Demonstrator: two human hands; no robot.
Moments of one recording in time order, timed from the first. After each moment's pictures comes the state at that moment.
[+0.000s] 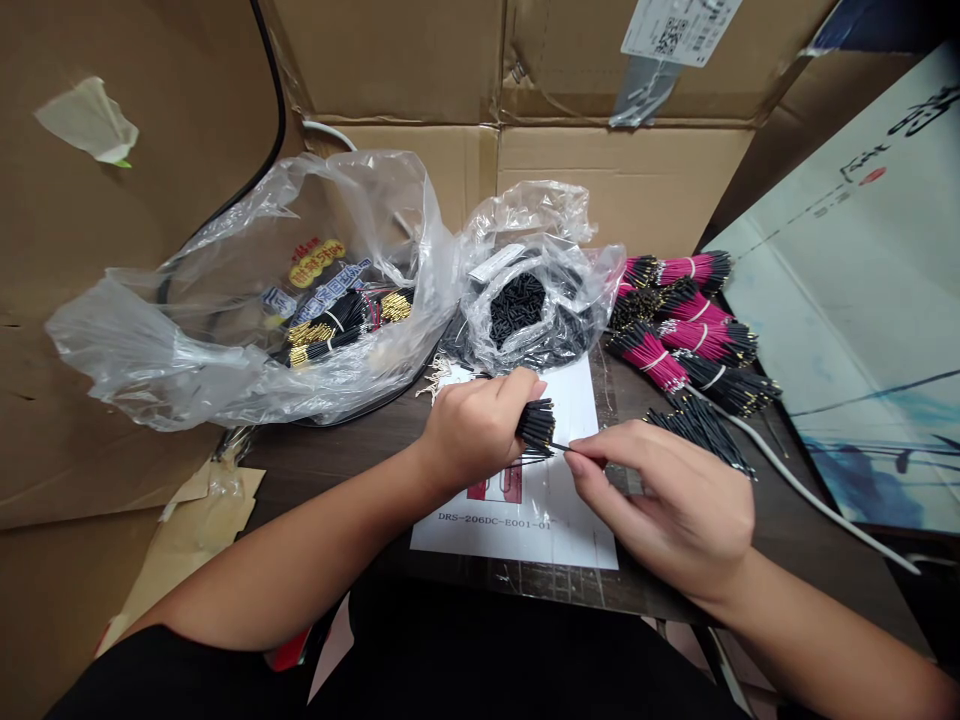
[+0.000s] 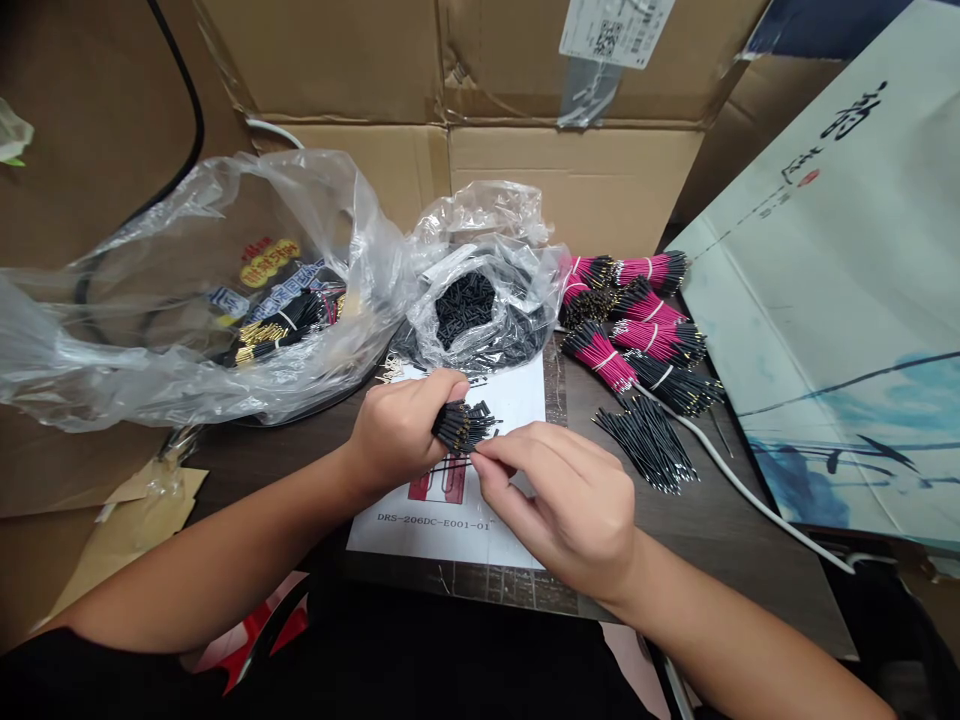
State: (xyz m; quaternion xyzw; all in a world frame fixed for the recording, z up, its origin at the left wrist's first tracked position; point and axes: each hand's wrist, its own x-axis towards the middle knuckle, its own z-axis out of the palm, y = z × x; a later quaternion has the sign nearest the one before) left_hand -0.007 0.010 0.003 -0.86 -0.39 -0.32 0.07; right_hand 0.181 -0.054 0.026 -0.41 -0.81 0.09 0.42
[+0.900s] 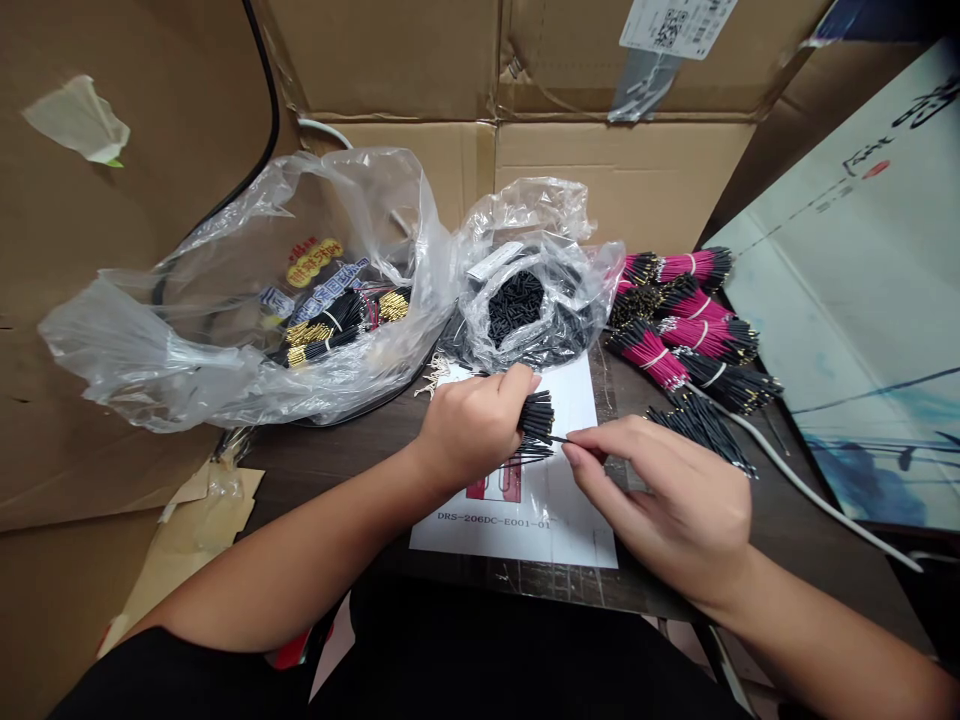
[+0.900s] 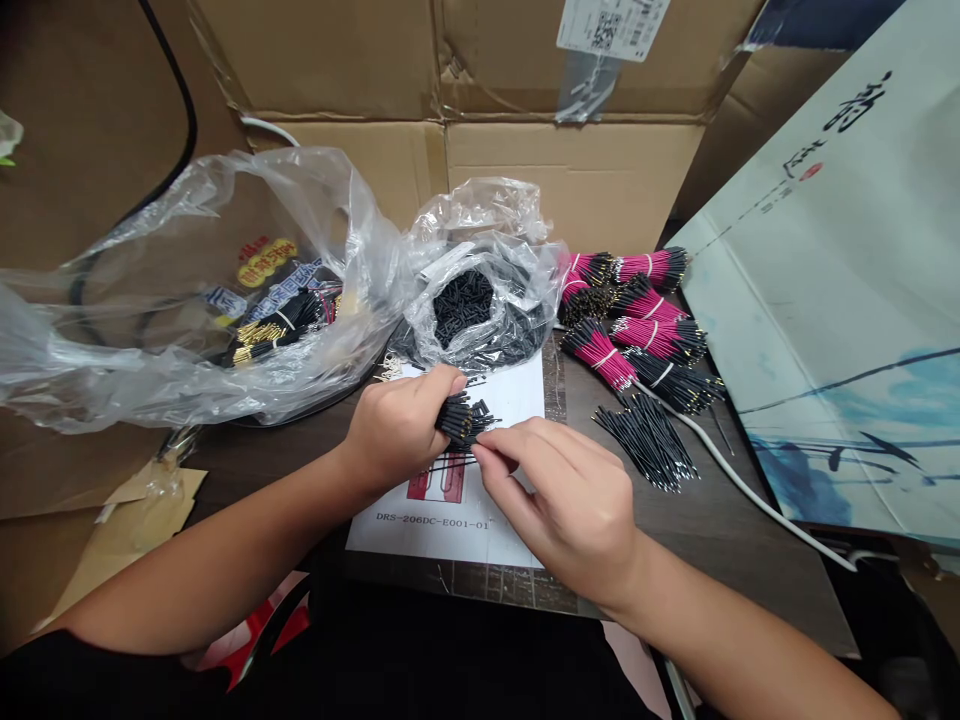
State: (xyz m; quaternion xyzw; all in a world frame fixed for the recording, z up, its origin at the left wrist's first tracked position) left_hand -0.006 0.012 0.003 -0.86 -0.42 -0.28 0.09; right_hand 0.179 -0.054 0.026 -0.43 -0.80 0.08 0.41
